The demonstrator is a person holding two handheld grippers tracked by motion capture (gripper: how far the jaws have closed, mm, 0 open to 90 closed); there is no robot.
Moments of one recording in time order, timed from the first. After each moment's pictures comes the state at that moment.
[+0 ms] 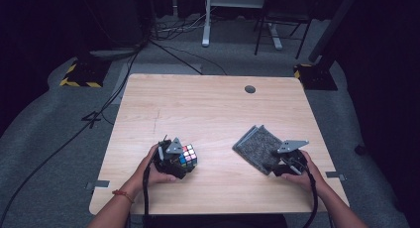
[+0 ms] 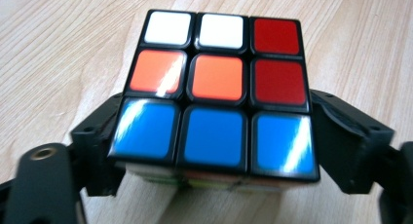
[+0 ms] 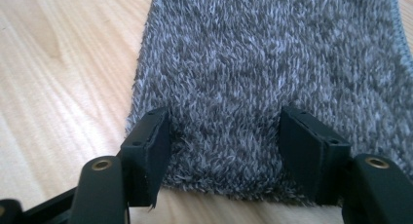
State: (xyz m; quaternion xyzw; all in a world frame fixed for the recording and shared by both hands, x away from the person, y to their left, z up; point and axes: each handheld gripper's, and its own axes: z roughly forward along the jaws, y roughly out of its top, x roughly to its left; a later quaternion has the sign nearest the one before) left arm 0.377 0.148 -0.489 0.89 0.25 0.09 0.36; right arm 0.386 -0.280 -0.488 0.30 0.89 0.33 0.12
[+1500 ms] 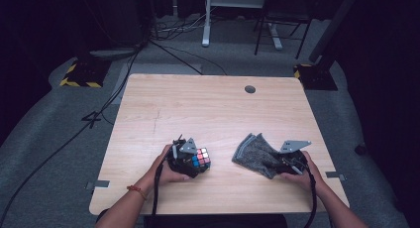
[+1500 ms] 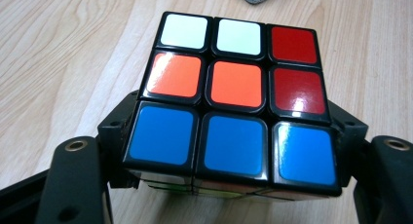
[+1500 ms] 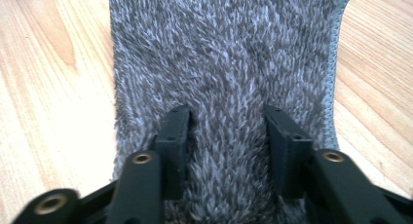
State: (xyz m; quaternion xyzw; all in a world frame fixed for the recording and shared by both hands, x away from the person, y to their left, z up) left arm 0.385 0.109 -0.492 0.90 0.21 0.05 0.38; right arm 0.388 -0.285 -0.492 0.27 0.88 0.36 0.11
